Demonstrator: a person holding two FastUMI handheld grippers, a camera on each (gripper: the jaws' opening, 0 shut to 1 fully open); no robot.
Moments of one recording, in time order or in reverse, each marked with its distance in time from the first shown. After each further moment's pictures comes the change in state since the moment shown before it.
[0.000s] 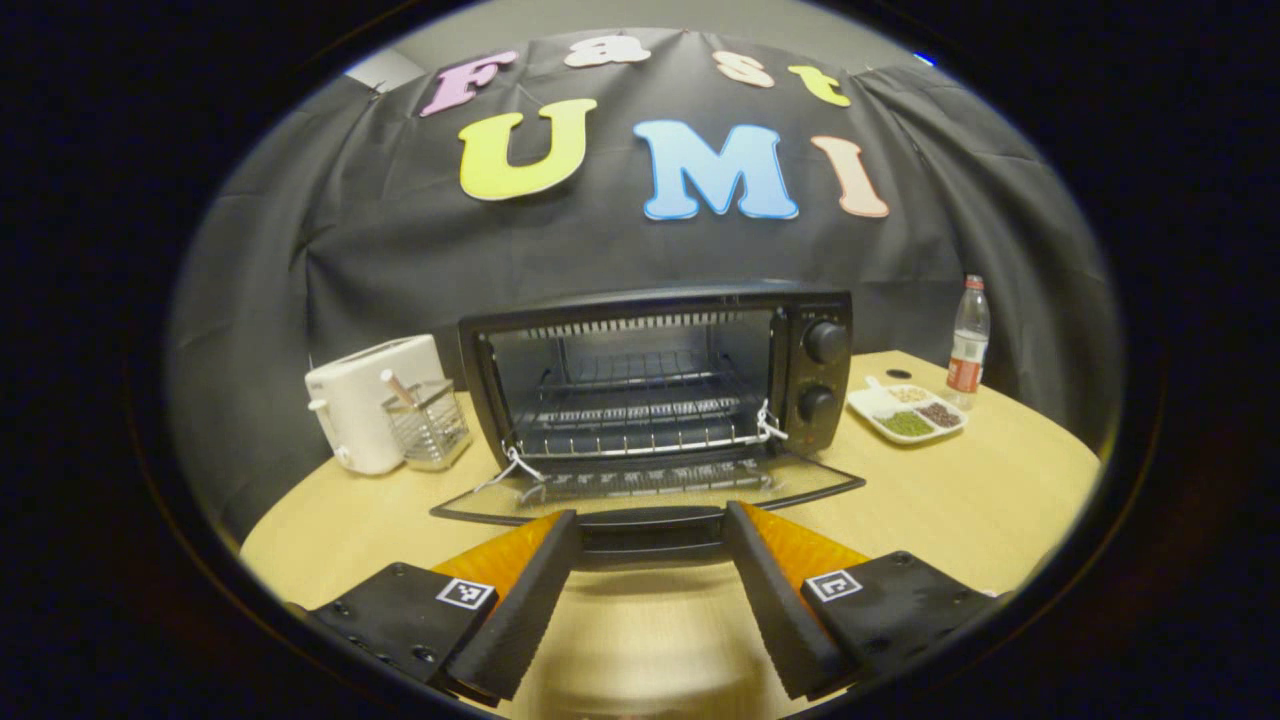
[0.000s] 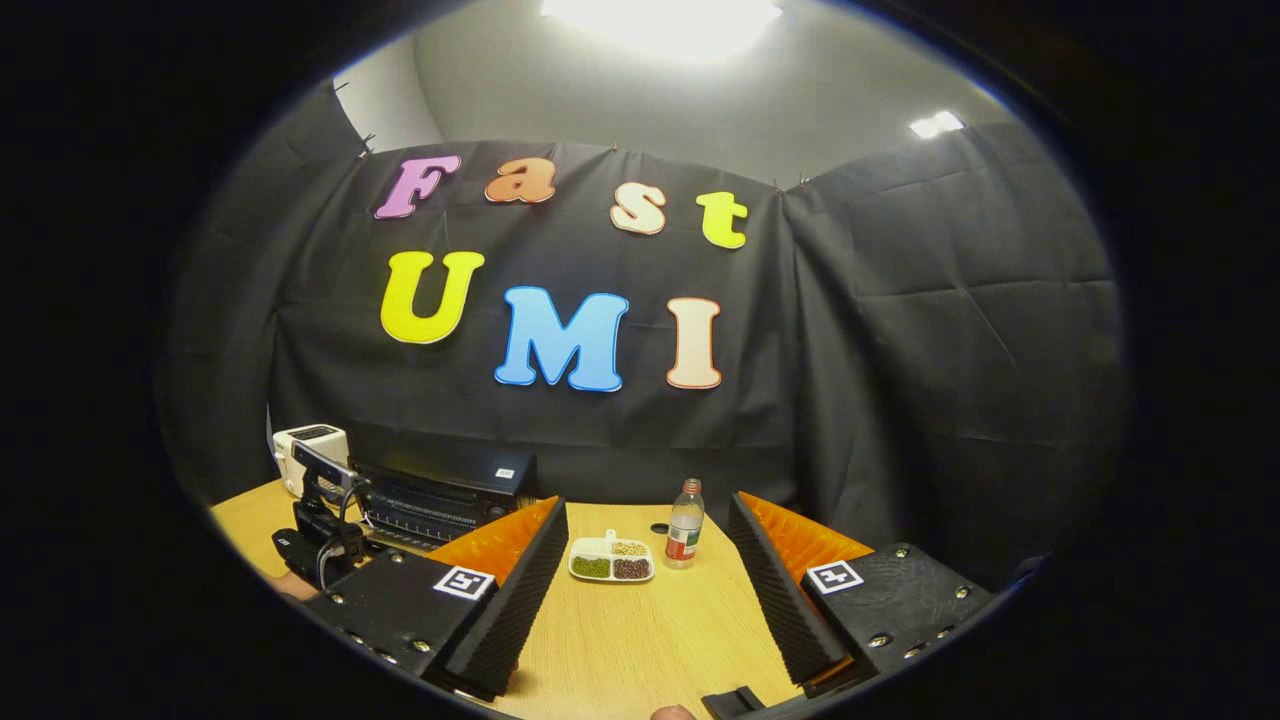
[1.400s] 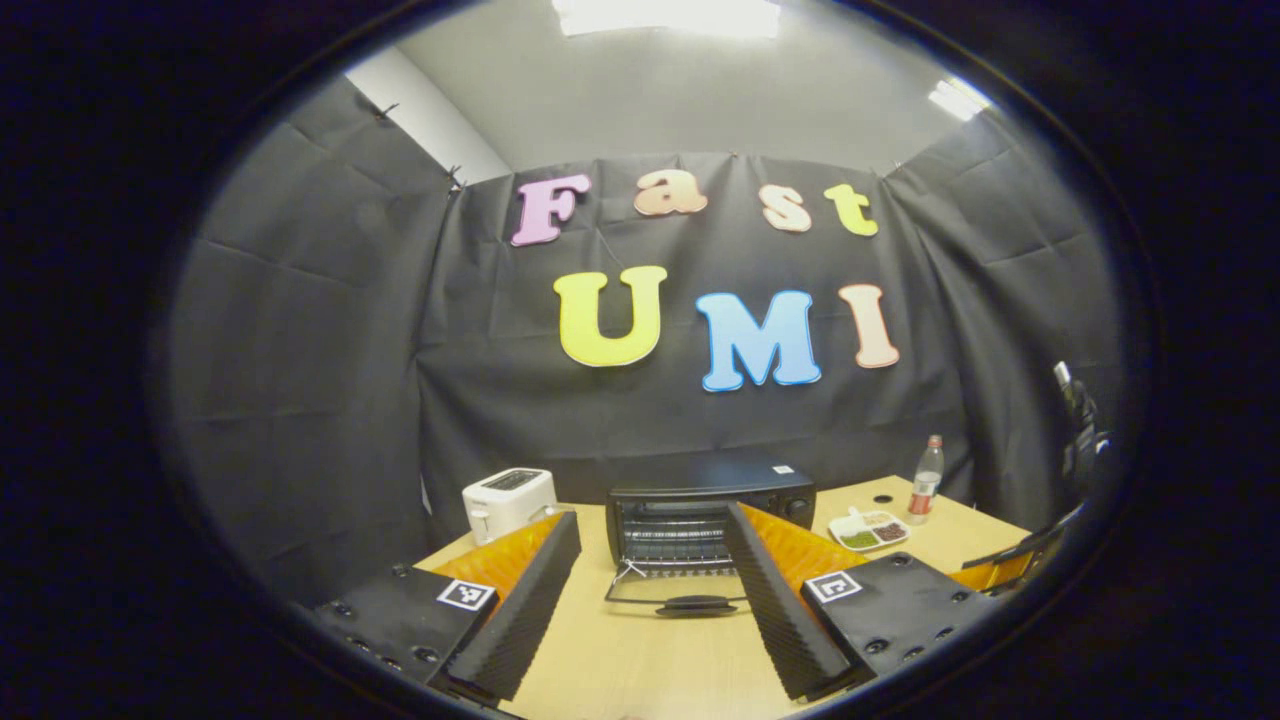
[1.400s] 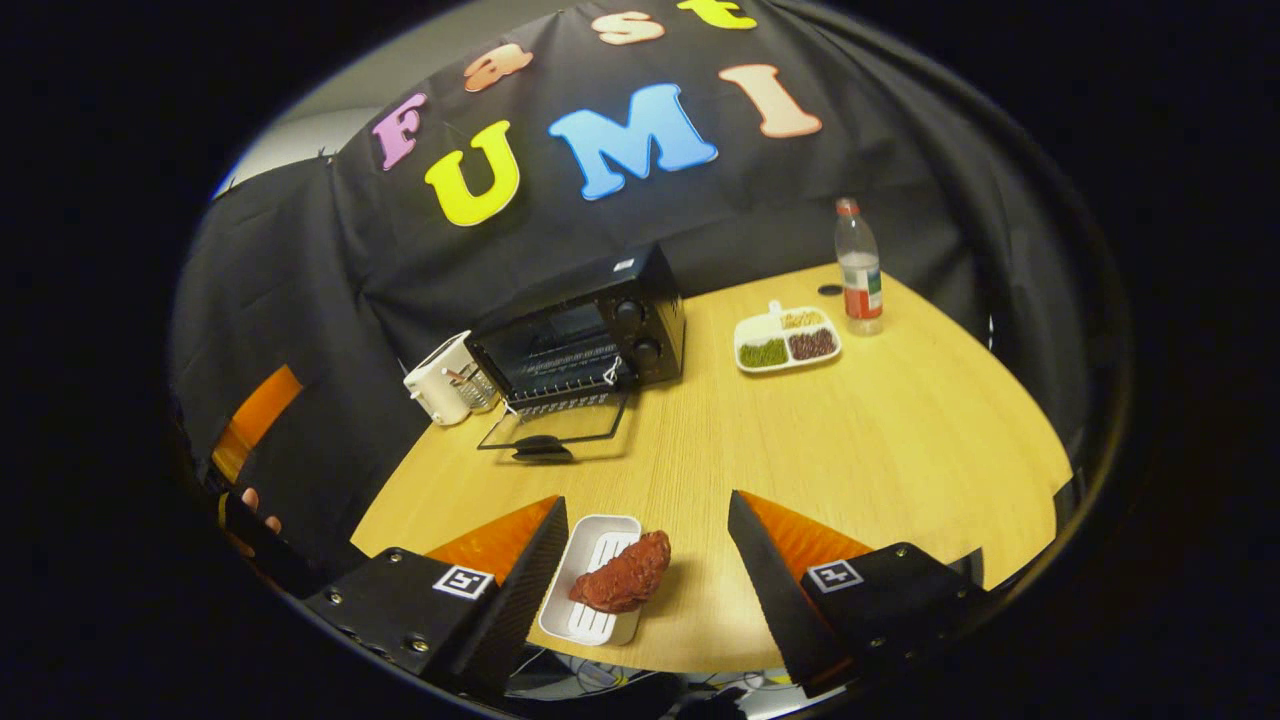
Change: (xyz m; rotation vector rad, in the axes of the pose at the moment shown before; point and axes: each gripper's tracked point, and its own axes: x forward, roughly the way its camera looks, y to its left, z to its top) left arm -0.288 0.058 0.172 -0.050 -0.374 0.148; right arm -0.006 0.120 -0.197 0.401 0.656 0.488
